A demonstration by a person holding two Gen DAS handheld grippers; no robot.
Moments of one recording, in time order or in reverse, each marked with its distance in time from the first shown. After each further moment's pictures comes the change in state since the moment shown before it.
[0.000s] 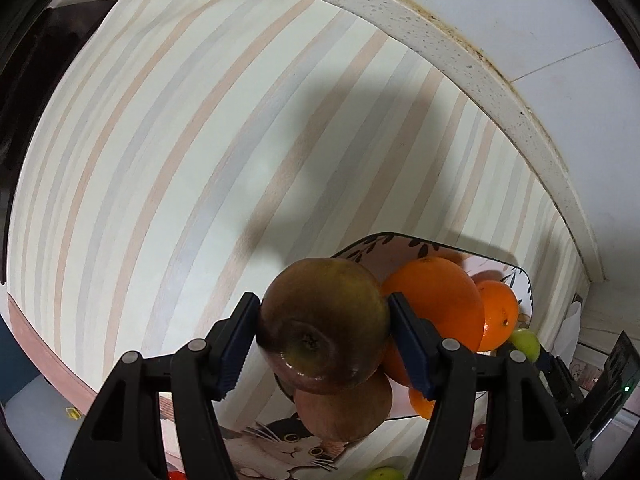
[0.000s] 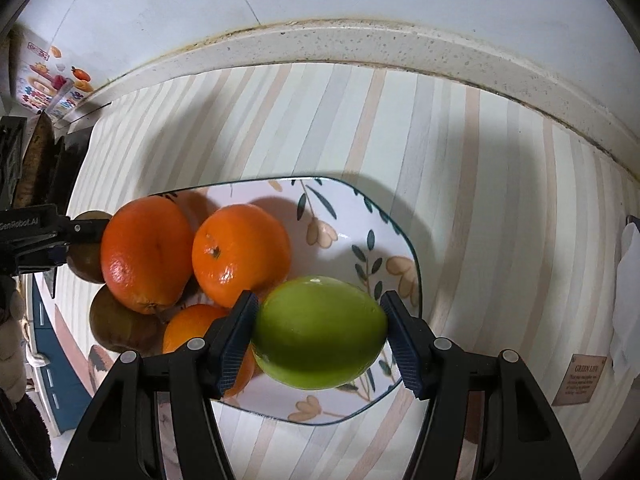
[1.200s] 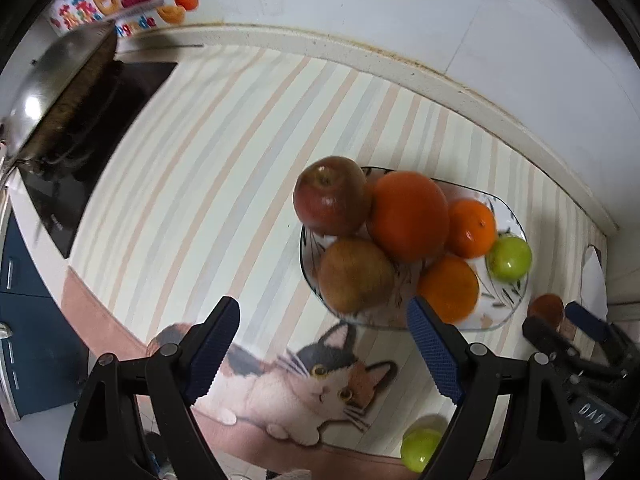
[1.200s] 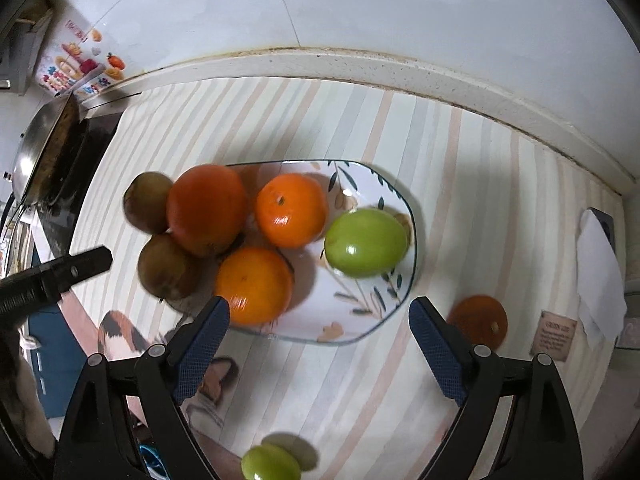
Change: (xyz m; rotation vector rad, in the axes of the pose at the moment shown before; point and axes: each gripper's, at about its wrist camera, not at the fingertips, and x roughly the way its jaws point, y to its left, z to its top) left arm -0.076 -0.020 -0.133 0.111 -0.285 0.156; right arm -0.081 0.033 -0.061 -0.068 -0.055 -0.040
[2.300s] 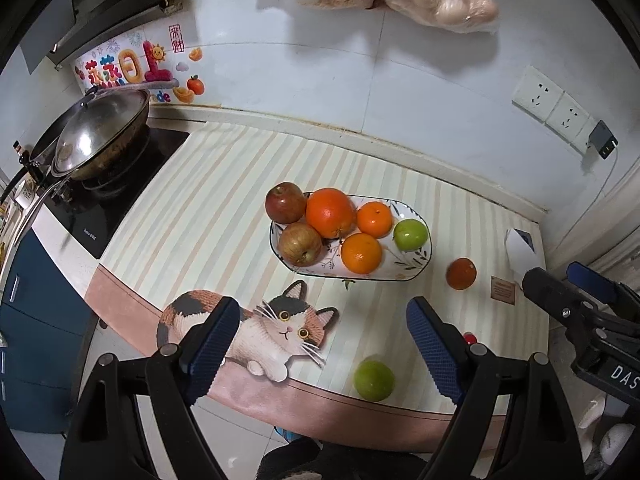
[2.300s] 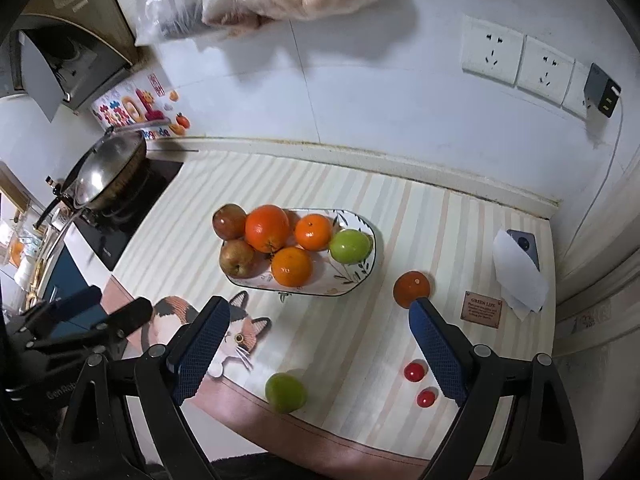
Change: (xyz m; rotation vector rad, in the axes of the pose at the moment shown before) left arm -0.147 -0.040 -0.115 0.067 -0.279 -0.071; right arm -0.208 0.011 -0.109 -0.059 -0.310 0.001
